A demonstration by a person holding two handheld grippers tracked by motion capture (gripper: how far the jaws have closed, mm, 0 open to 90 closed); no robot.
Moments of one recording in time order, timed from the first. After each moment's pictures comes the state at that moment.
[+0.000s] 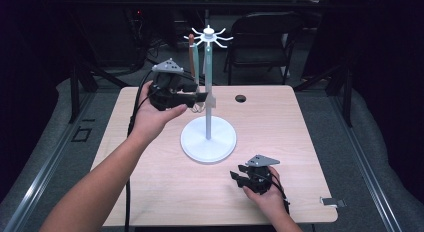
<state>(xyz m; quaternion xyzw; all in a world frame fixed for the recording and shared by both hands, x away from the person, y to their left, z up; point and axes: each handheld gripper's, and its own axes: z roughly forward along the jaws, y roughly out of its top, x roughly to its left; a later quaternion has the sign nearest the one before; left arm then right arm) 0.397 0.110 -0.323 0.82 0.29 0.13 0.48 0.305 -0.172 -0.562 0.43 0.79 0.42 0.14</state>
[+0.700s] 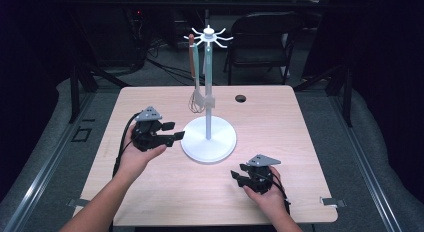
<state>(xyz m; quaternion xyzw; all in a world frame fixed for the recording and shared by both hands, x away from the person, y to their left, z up) 0.366 0.171 -0.440 0.81 0.35 0.12 0.45 0.306 -0.173 -0.562 0.43 0.78 0.42 0.15</state>
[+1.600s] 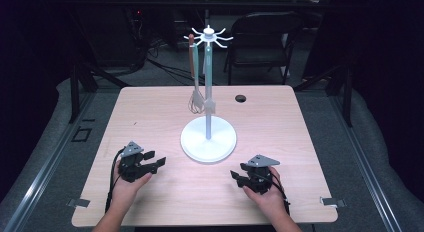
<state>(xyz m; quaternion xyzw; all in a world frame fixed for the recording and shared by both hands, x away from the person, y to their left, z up) 0.337 0.225 -0.547 0.77 0.44 0.13 0.44 0.306 -0.172 -0.564 0.42 0.79 0.42 0.16</state>
